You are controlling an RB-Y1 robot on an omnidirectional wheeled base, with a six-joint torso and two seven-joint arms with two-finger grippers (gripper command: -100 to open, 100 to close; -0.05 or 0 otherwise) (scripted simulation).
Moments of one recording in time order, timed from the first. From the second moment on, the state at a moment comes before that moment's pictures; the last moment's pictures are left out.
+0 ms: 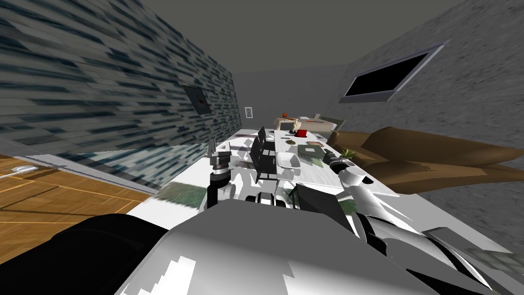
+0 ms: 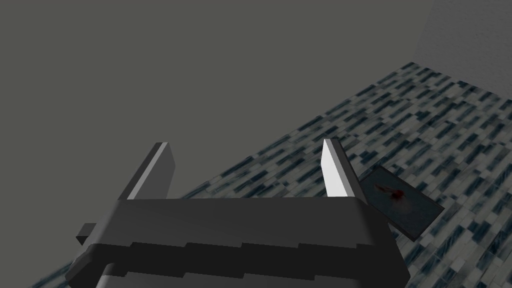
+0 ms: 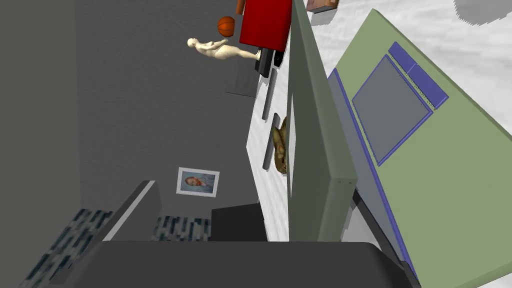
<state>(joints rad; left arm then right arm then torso) 0.47 -0.04 -0.03 -2.28 0.02 -0.62 0.12 -0.31 -0.66 -0.31 -1.00 -1.77 0.32 -1.63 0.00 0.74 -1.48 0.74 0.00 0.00</state>
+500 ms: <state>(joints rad) 0.47 -0.04 -0.03 -2.28 0.02 -0.62 0.12 -0.31 -0.75 -0.29 -0.99 -1.79 0.35 -1.70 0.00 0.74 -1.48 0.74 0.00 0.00</state>
